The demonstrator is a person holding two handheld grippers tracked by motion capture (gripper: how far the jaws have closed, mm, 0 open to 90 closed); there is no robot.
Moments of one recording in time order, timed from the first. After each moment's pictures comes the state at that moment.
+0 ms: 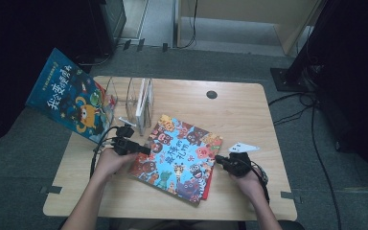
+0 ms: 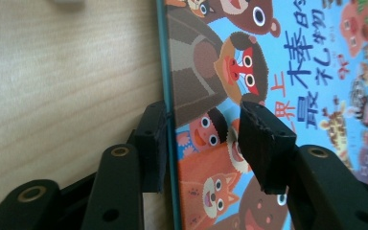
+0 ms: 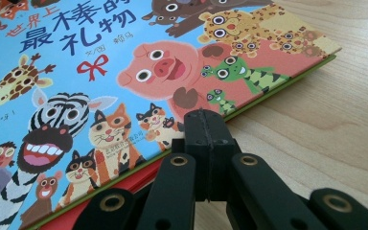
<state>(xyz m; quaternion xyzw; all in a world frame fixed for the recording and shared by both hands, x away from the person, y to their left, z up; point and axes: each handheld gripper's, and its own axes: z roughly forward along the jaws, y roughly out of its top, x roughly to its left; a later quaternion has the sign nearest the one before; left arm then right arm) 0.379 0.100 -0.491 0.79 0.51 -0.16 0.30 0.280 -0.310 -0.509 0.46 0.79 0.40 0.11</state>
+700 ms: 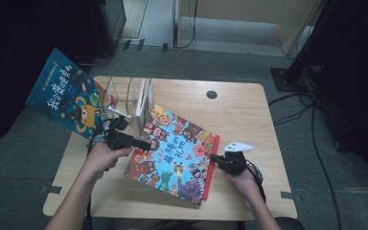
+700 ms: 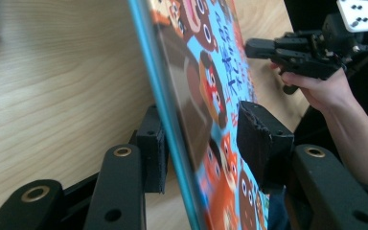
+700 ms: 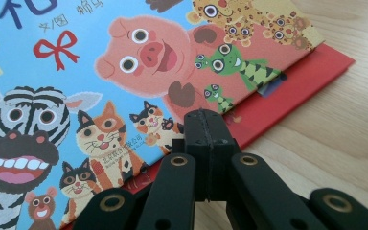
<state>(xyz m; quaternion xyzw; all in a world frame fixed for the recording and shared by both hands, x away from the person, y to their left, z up) 0.363 0.094 -0.414 0.79 0.47 -0.21 0.34 0.287 -0.296 -0.513 0.44 0.79 0.42 0.11</state>
